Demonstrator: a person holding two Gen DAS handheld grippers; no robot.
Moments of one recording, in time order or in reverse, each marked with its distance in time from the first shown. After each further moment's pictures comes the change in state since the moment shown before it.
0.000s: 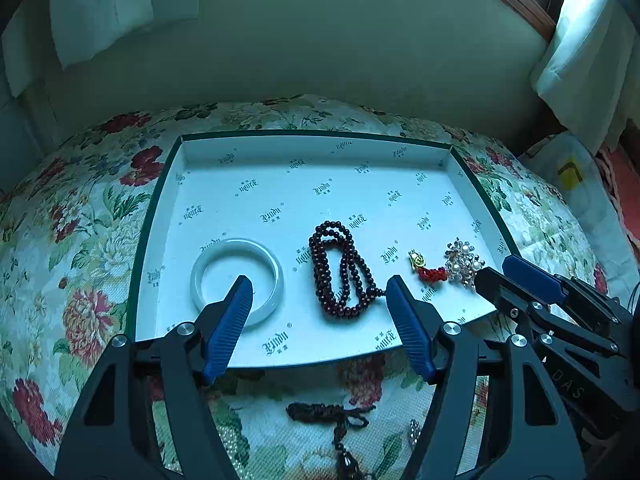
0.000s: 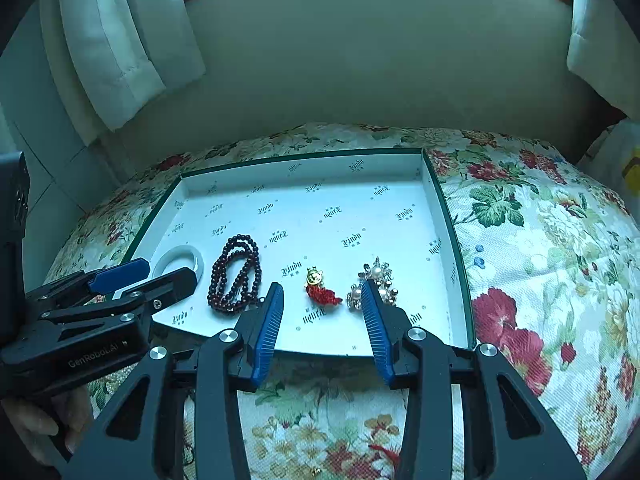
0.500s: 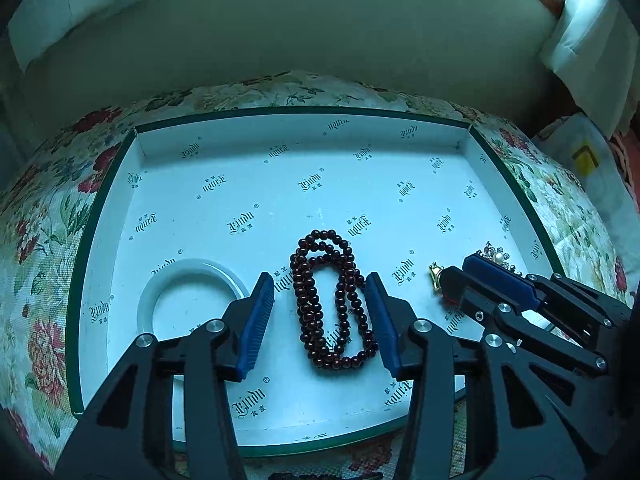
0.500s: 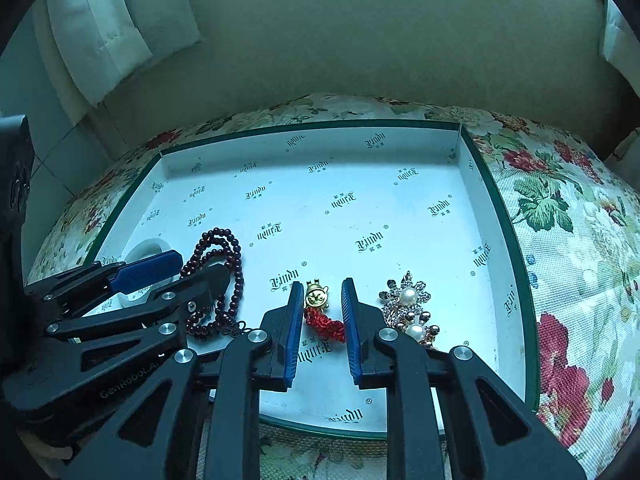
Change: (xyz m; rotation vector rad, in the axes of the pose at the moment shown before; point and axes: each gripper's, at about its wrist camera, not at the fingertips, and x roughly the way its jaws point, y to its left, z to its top) left arm 0.062 -0.010 0.015 0.032 0.051 0.001; right arm 0.064 0.004 0.014 -0.029 0.065 0.020
